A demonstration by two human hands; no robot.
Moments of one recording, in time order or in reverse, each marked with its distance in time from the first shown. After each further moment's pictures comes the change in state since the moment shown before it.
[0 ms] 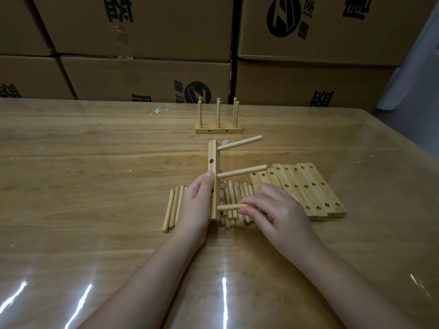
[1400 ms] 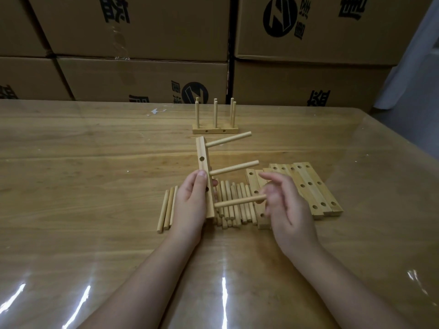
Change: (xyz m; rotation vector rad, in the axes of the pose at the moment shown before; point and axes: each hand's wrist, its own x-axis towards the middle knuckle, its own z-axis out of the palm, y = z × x) left_hand 0.000 -0.003 -0.003 0.092 0.060 0.113; right_hand -0.009 0.002 0.001 0.320 0.219 0.284
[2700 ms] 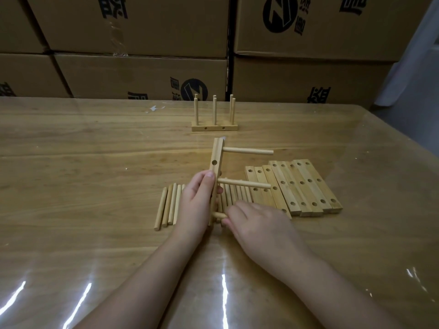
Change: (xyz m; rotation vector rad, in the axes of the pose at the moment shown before) left_hand -0.008 0.007 0.009 -0.031 -0.040 -0.021; right_hand -0.007 -0.021 0.017 -0.805 -0.361 -0.410
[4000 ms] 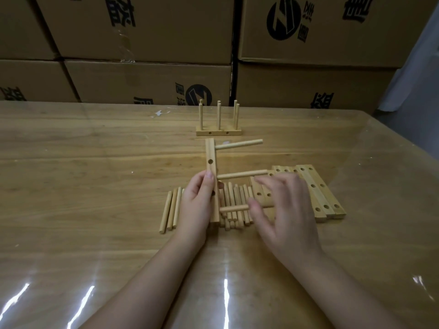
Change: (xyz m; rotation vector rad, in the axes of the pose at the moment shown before) left_hand 0.003 -0.001 -0.006 -0.045 -0.013 0.000; right_hand 0.000 0.019 -0.001 0.244 0.404 0.251
